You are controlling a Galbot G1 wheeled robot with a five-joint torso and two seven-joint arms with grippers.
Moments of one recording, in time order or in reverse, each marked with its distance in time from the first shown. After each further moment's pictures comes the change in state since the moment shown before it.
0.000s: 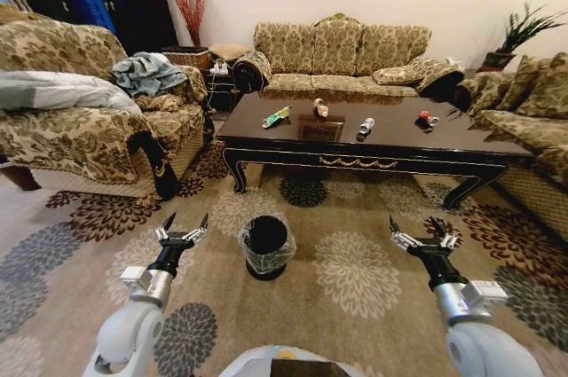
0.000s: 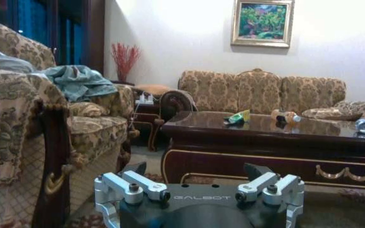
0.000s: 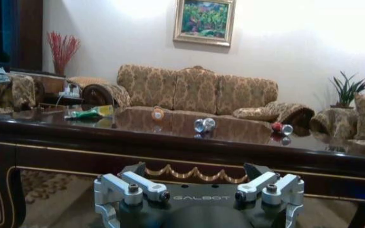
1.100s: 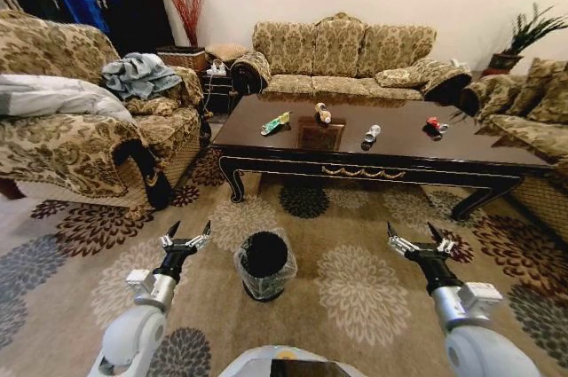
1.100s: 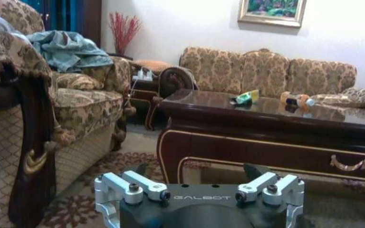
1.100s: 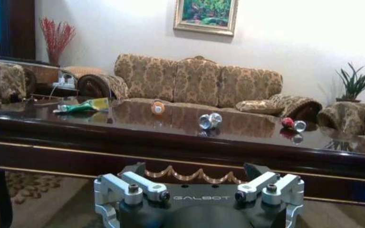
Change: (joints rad) left arm -0.001 0.013 0.024 0.055 -0.037 0.046 -0.002; right arm -0.014 0.034 -0.019 0.028 -0.042 -0.038 0.005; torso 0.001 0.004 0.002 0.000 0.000
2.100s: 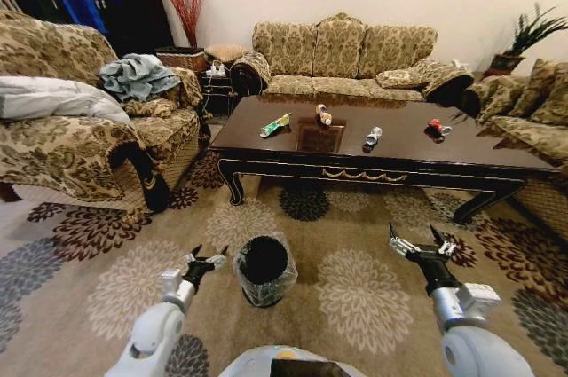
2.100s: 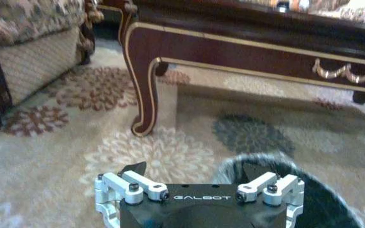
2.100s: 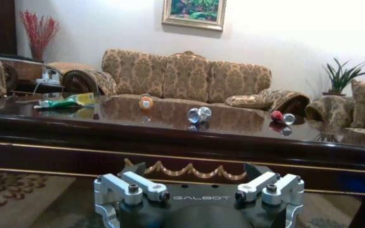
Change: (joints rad) left arm -0.079 0.004 0.208 0.213 0.063 0.156 -0.010; right arm -0.007 0.011 0.010 -0.035 0.004 0.024 0.026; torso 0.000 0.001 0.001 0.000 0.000
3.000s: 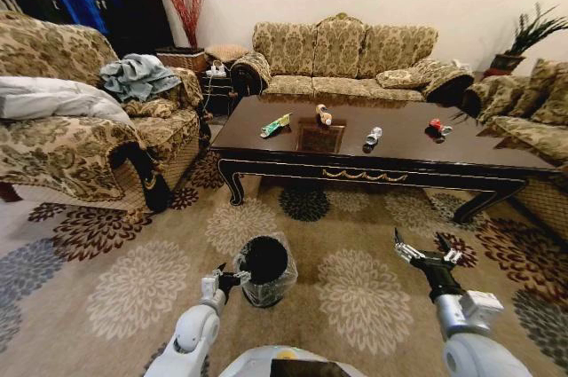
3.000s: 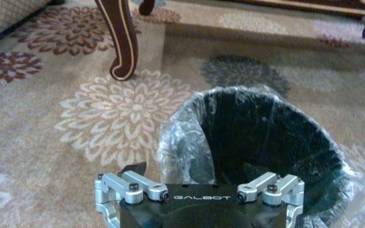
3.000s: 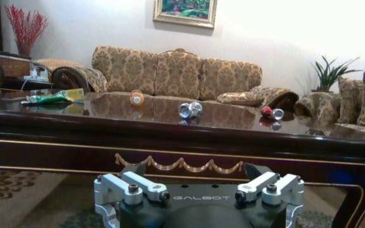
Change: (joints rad) left arm -0.096 -0.035 0.173 0.074 0.060 0.213 -0.133; right arm -0.024 0.025 0.006 -0.020 -0.010 0.040 0.009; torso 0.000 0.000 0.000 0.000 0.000
